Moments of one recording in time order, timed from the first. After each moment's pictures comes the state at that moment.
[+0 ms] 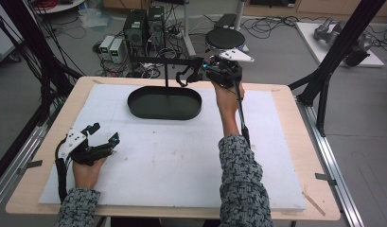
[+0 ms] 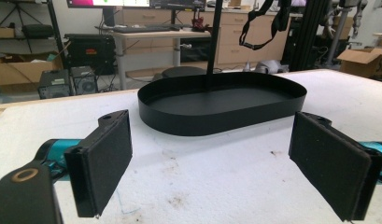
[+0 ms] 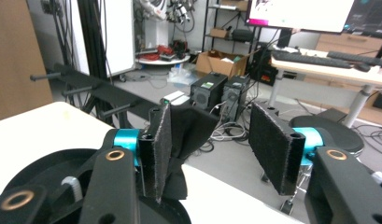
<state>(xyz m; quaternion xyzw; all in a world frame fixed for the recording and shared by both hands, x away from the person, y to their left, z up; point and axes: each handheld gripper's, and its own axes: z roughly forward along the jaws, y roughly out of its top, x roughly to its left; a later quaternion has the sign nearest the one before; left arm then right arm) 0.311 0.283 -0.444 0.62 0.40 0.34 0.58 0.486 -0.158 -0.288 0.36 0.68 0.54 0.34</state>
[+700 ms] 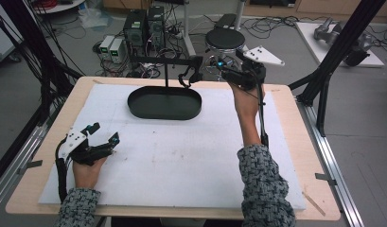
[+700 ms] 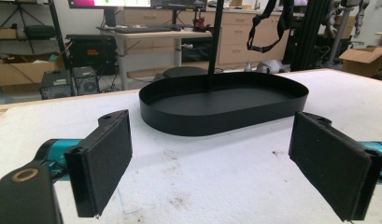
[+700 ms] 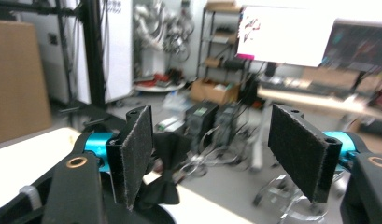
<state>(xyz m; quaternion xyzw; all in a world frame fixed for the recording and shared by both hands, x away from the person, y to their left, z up) 0.312 0.283 -0.444 0.62 0.39 0.34 0.58 0.432 -0.199 -0.250 0.34 0.64 0.57 0.38</state>
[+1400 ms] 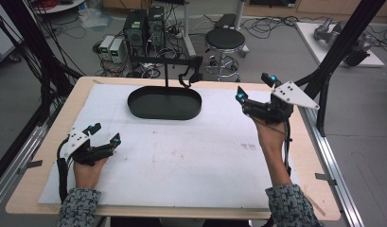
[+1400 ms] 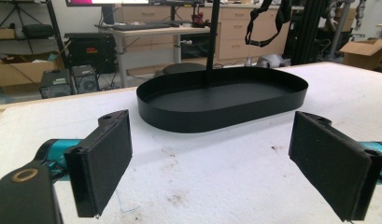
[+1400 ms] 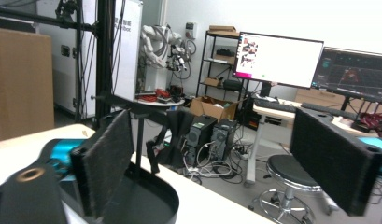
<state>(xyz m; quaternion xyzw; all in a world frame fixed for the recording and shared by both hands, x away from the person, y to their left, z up) 0.312 0.279 -0.445 0.63 0.39 0.34 0.57 0.340 -0.249 -0.275 0.31 0.62 0.60 0.40</state>
